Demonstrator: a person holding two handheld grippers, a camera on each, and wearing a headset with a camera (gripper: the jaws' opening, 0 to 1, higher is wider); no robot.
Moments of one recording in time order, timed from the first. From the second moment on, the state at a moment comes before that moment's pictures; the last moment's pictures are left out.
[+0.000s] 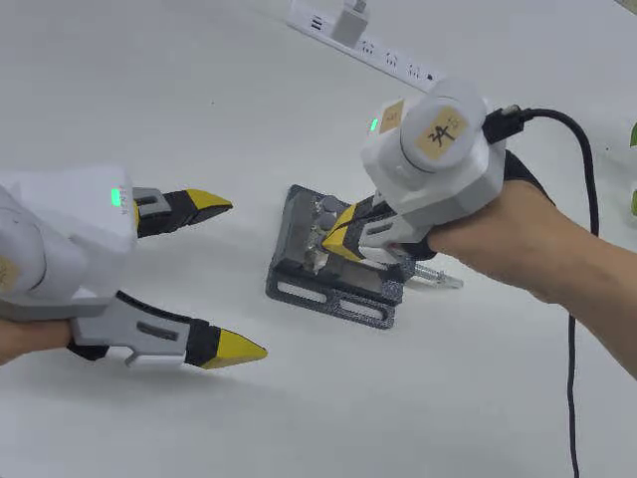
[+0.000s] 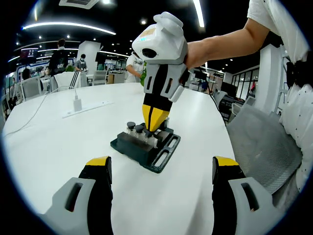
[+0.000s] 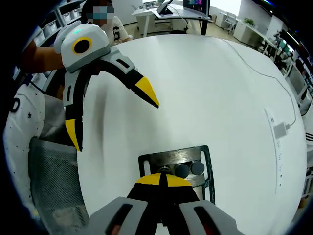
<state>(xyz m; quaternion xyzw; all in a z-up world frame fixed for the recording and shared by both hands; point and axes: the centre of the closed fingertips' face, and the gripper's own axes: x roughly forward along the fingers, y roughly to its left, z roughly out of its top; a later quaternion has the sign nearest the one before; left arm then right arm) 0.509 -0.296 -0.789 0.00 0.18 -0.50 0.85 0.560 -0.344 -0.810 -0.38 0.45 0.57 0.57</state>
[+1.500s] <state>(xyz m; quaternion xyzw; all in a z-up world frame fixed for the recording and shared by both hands) 0.512 -0.298 -0.787 -0.01 0.17 -0.49 0.85 0.560 -0.344 -0.813 -0.42 0.46 0.57 0.54</state>
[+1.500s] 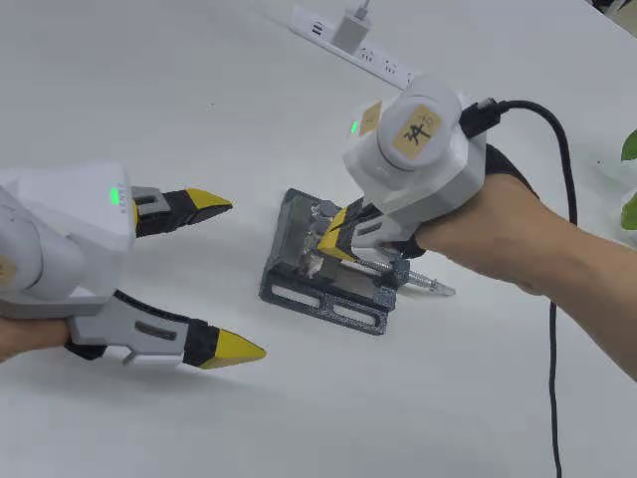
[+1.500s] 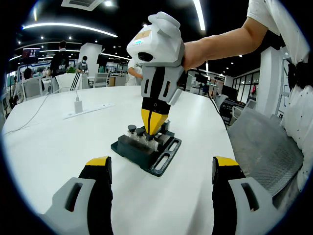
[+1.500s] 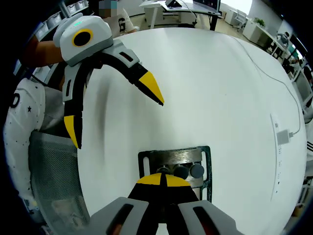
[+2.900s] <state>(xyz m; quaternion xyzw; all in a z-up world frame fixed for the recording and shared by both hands) 0.518 -0.299 -0.783 -0.02 0.16 -0.49 0.86 0.560 -0.344 -0.813 -0.44 0.47 0.57 0.51</state>
